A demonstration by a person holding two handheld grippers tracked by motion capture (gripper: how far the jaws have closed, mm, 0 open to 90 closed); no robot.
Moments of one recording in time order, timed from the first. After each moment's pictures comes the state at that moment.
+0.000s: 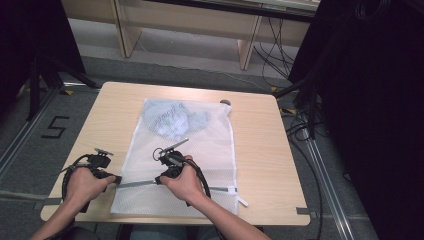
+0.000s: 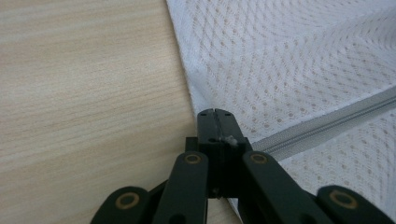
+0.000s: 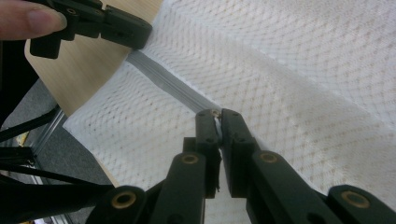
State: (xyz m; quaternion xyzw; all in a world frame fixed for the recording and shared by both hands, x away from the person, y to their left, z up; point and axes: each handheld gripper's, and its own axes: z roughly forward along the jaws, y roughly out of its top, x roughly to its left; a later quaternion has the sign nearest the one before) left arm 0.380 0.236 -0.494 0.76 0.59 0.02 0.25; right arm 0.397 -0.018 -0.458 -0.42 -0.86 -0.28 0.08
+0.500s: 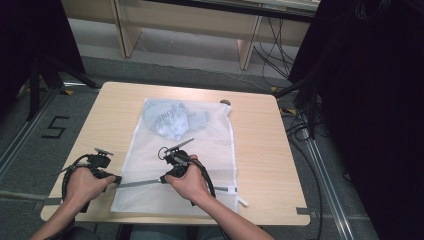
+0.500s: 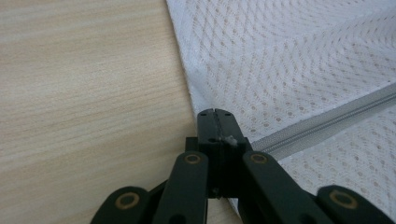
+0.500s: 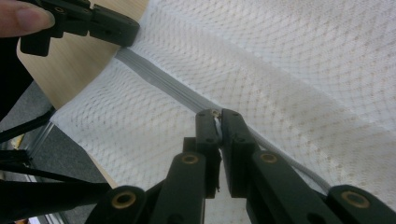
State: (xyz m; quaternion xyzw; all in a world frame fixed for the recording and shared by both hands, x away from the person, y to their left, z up) left arm 0.380 0.235 -0.495 0.76 0.60 0.02 0.25; right arm 0.397 -0.030 -0.454 -0.44 -0.85 -0.27 0.08
